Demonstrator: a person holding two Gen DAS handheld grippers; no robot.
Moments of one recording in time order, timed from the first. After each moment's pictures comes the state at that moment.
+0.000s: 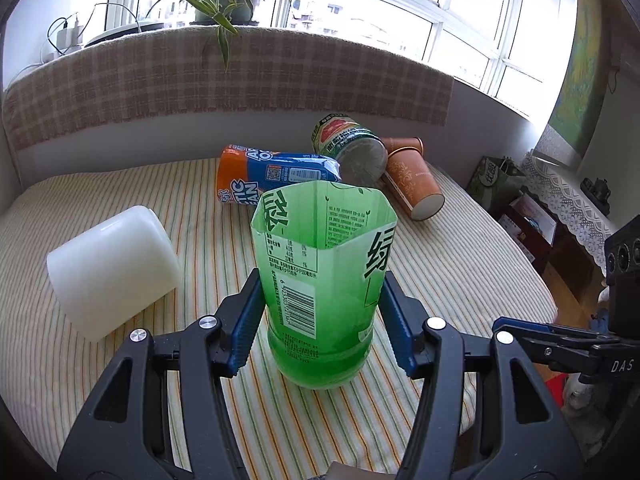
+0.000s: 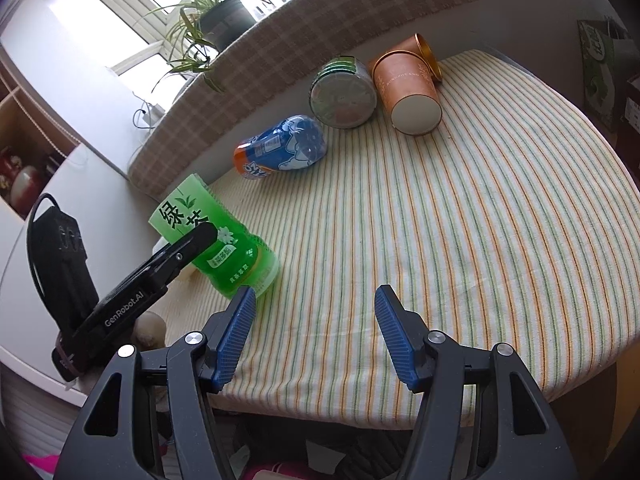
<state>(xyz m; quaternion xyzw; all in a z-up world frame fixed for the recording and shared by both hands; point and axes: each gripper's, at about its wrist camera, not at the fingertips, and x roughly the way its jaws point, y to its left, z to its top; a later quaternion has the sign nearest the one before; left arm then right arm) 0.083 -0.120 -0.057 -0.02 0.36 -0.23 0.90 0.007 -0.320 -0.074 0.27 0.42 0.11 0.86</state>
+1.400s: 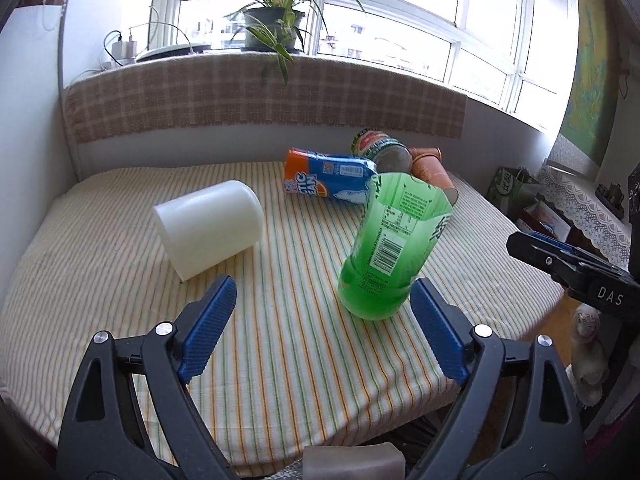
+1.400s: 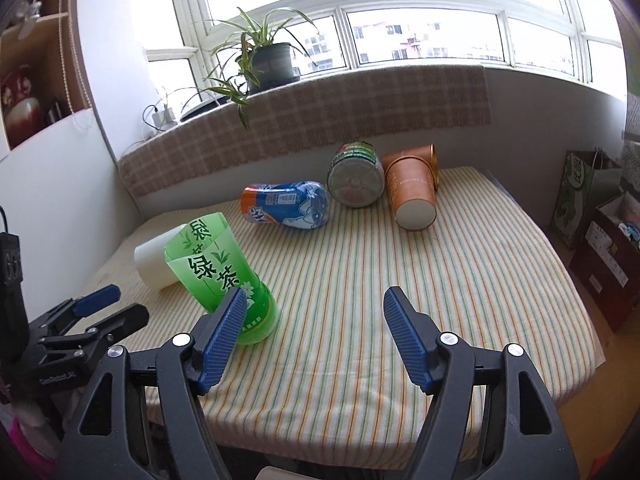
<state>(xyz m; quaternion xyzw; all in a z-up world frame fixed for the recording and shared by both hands) 0.008 -0.056 -0.040 -0.02 0.31 -0.17 0.94 -0.024 -0.274 -0.027 0.10 0.31 0.04 0.95</state>
